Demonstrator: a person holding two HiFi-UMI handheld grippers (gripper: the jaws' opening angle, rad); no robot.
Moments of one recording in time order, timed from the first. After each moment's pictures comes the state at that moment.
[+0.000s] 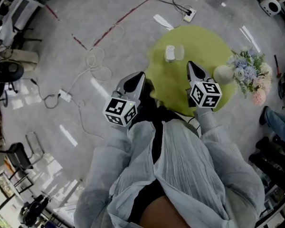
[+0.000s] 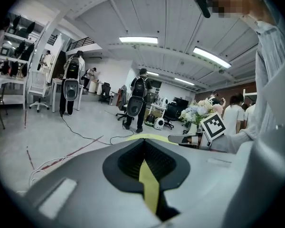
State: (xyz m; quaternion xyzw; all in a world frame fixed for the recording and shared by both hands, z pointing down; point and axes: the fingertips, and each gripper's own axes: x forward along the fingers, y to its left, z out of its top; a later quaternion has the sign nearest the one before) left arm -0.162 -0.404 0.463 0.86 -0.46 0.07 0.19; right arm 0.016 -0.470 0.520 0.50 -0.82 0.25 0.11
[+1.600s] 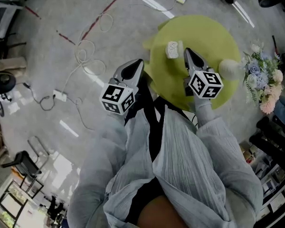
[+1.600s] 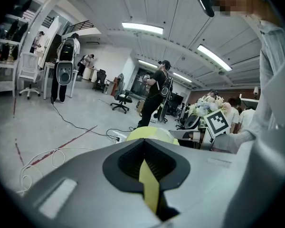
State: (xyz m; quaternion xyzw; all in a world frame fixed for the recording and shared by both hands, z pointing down) left arm -0.180 -0.476 0.511 0.87 -0.40 0.10 0.25; right arm -0.010 -0.519 0.546 0.53 -0.79 0.29 0.08
